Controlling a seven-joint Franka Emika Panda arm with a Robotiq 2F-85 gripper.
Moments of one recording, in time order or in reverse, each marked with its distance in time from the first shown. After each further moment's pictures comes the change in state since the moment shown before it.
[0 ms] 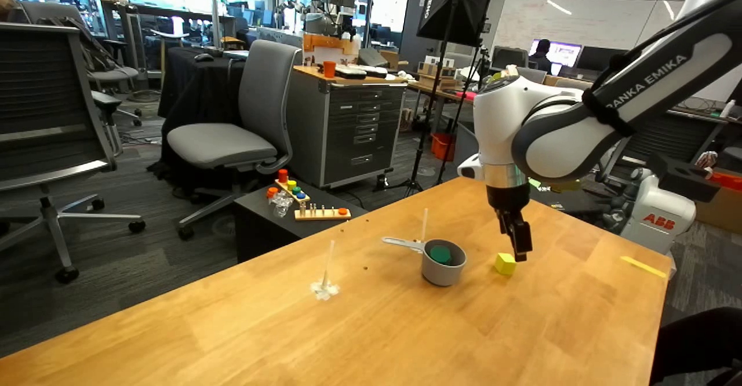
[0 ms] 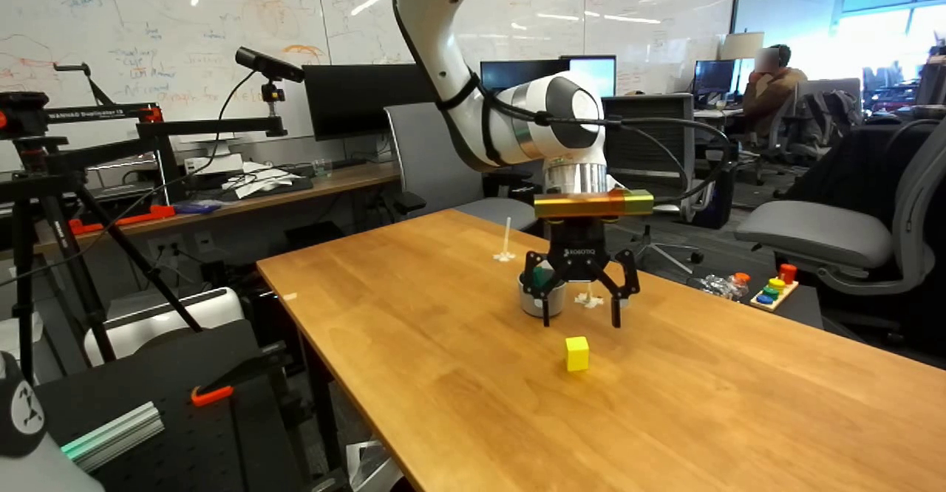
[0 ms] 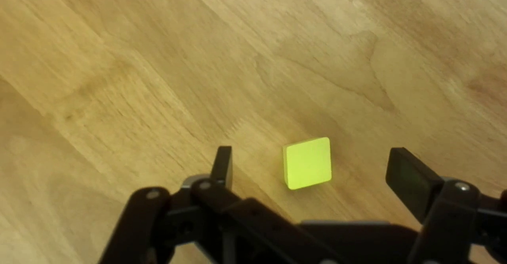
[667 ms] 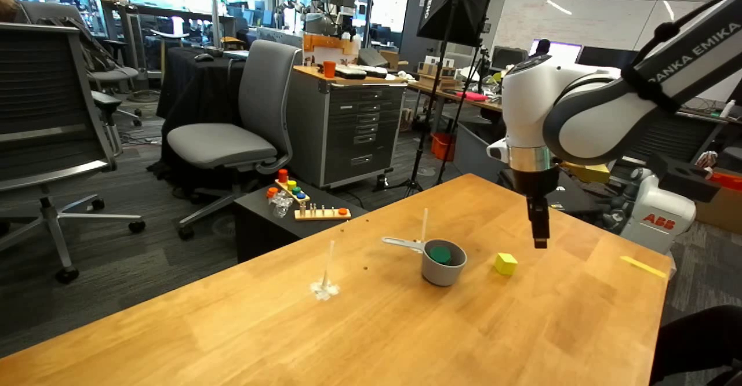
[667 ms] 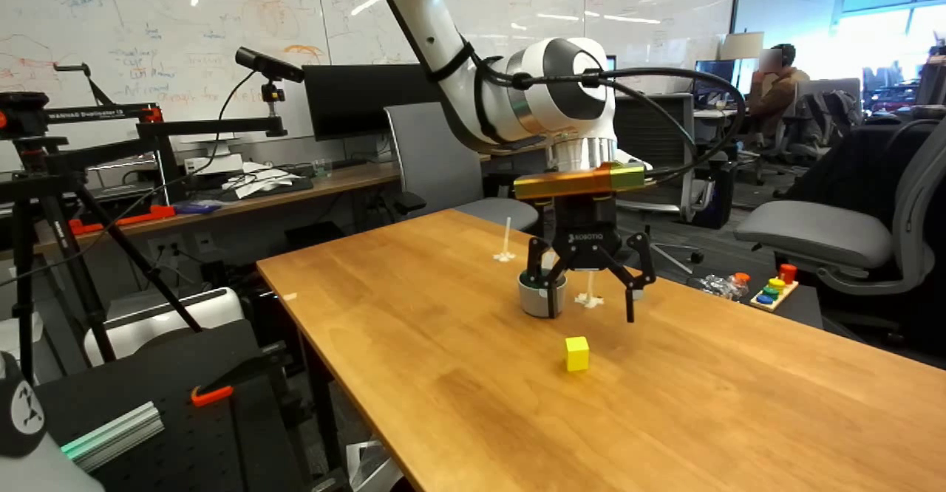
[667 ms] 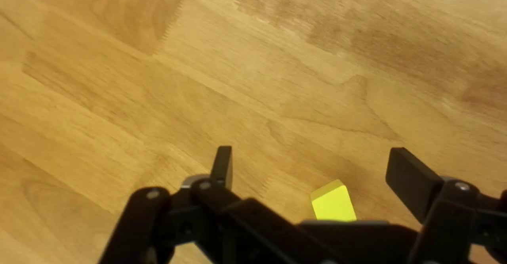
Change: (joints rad) arm 0.002 -0.133 -0.058 -0.126 0.000 0.006 0.233
